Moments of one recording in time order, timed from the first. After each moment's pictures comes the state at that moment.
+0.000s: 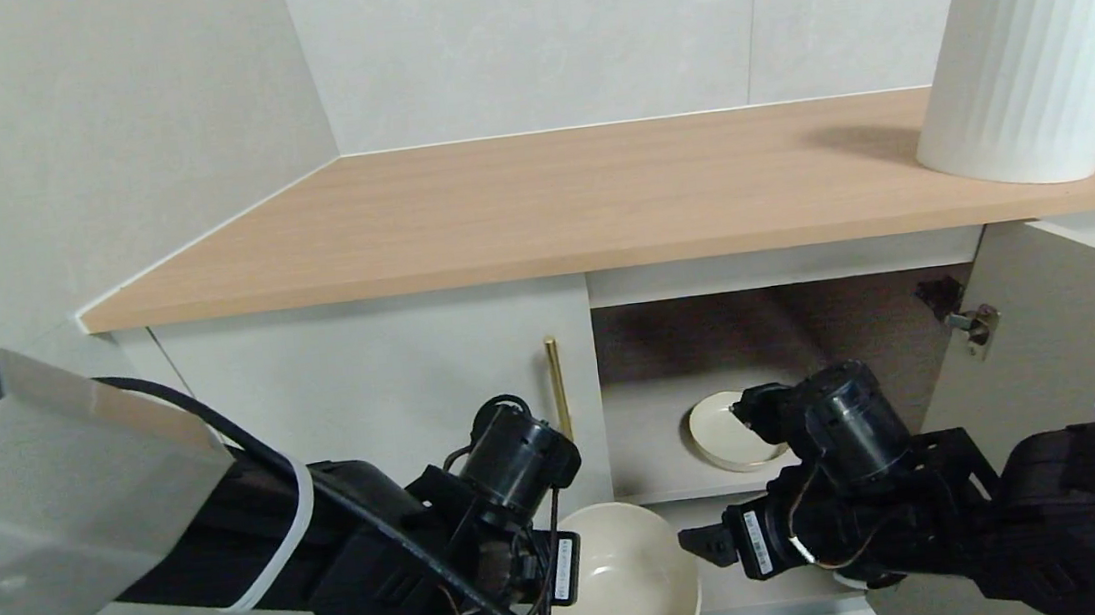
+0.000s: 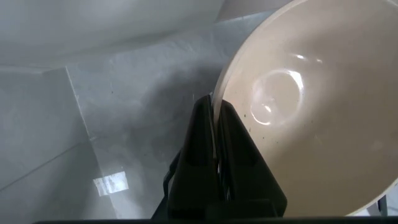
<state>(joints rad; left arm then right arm) -0.71 2.01 -0.94 0.00 0.20 -0.48 0.70 1.89 -0.75 -0.42 -0.05 0.36</state>
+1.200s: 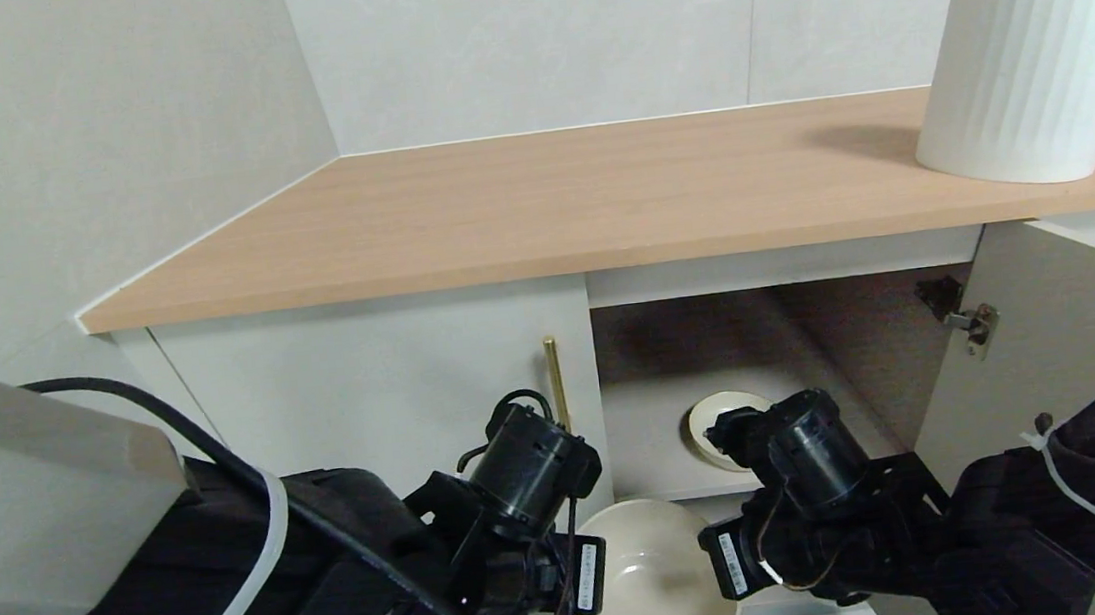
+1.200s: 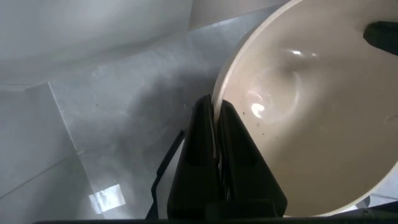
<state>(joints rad) -0.76 1.96 -0.94 -0.01 0.19 -0.48 0.72 1.98 -0.76 -0.47 -0.07 0.36</state>
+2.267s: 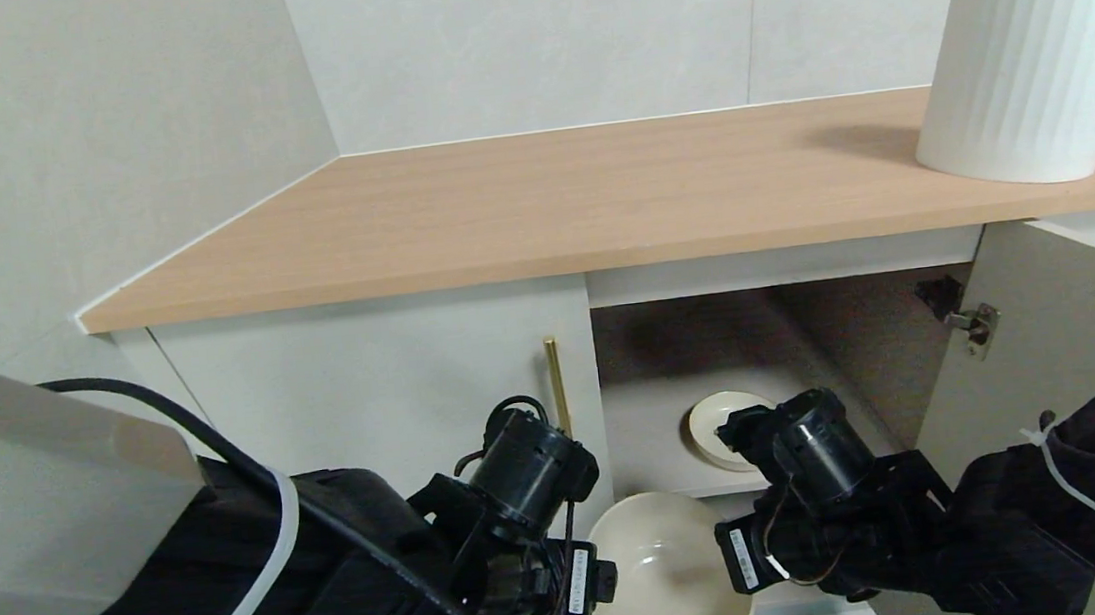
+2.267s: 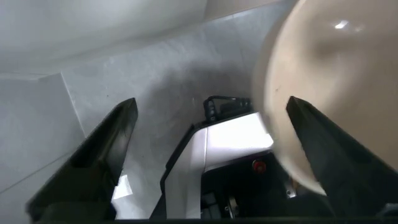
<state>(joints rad) -0.76 1.98 -0.94 0.01 0.21 -0.48 0.71 1.99 -0.76 -0.45 -0.10 0.36</state>
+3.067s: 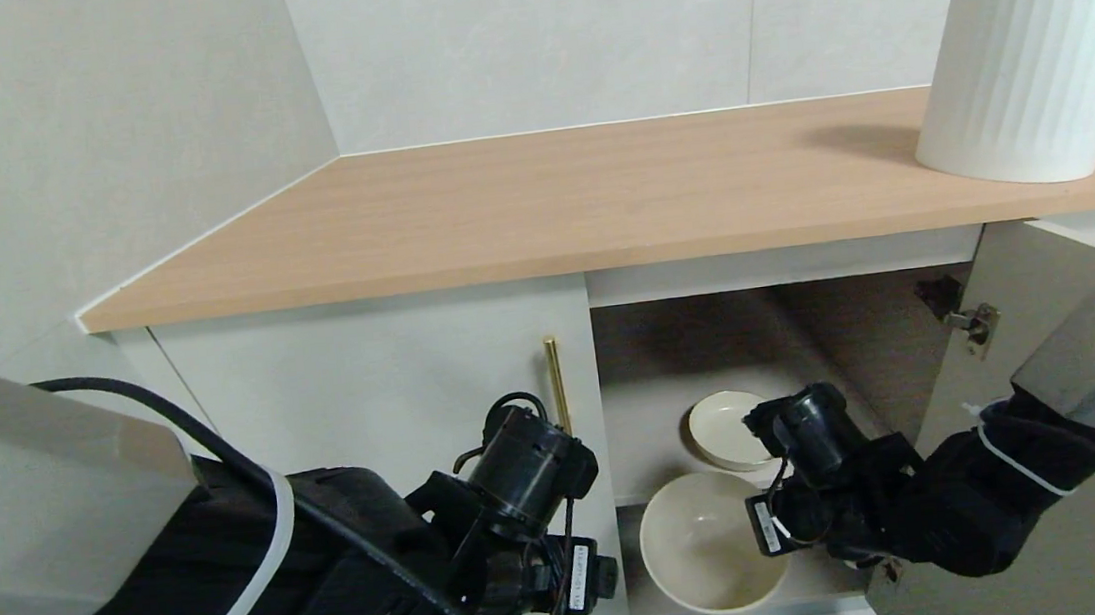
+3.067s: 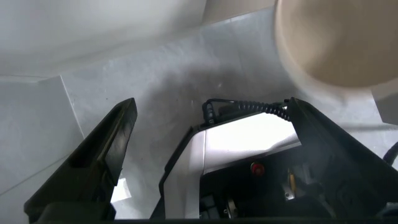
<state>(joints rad) -0.76 1.97 -0.94 0.00 0.21 -0.48 0.57 2.11 -0.83 -0.42 -0.23 0.32</state>
